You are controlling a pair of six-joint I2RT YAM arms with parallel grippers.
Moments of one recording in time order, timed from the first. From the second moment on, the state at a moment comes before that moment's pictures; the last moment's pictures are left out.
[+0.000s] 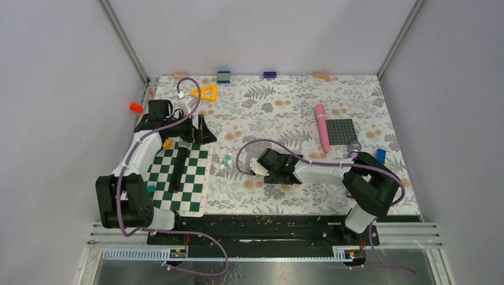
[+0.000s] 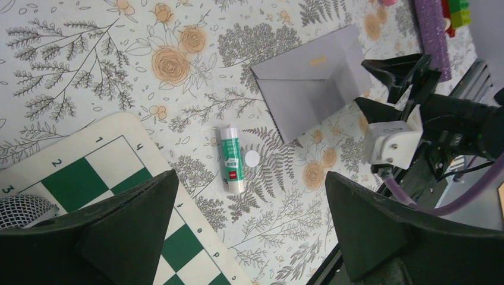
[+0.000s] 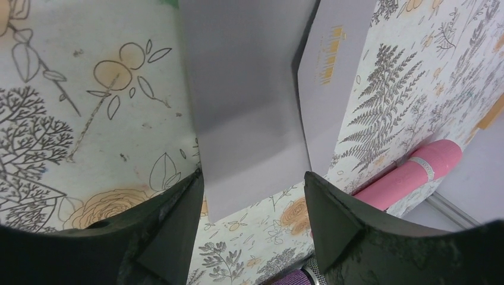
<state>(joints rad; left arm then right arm) 0.05 1.40 1.02 -0.50 0.85 0.11 0.96 1.66 0.87 -0.37 0.41 -0.64</state>
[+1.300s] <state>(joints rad) -0.40 1.49 0.90 -0.58 0.27 0.29 0.48 1.12 1.19 -0.69 -0.12 -0.13</state>
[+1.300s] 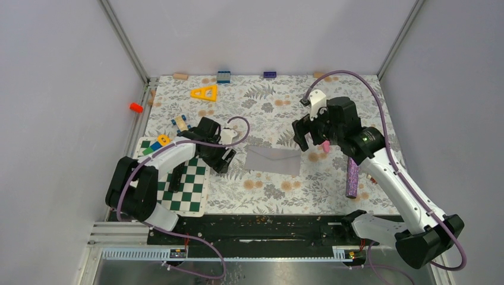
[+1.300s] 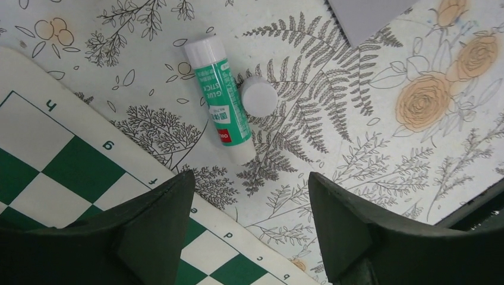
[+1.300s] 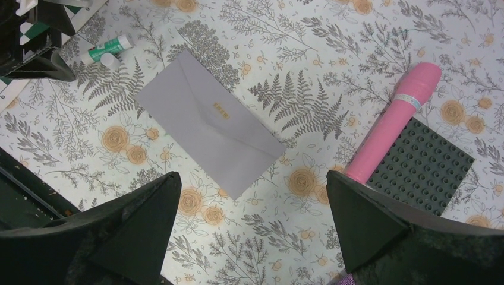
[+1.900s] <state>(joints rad) -0.41 1.60 0.89 -0.48 0.23 0.27 0.48 1.12 1.18 -0.67 -0.12 -0.12</state>
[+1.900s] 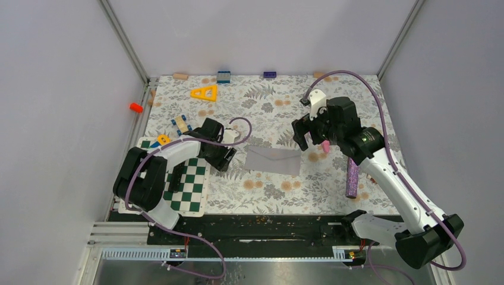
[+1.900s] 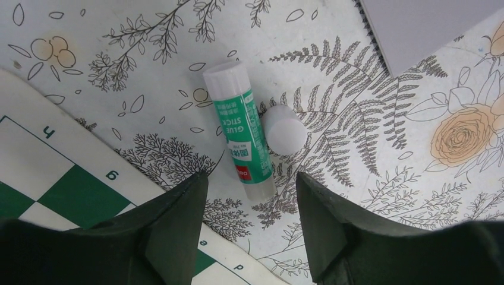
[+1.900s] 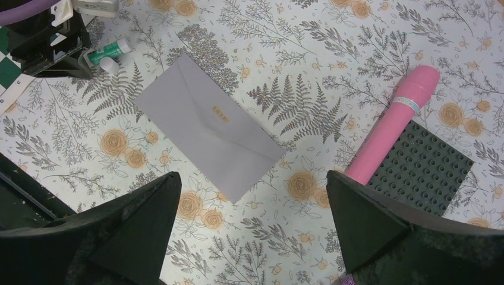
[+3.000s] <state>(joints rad) -0.43 1.61 0.93 -0.47 0.19 0.27 0.48 1.13 1.17 -0.66 -0.15 -0.12</state>
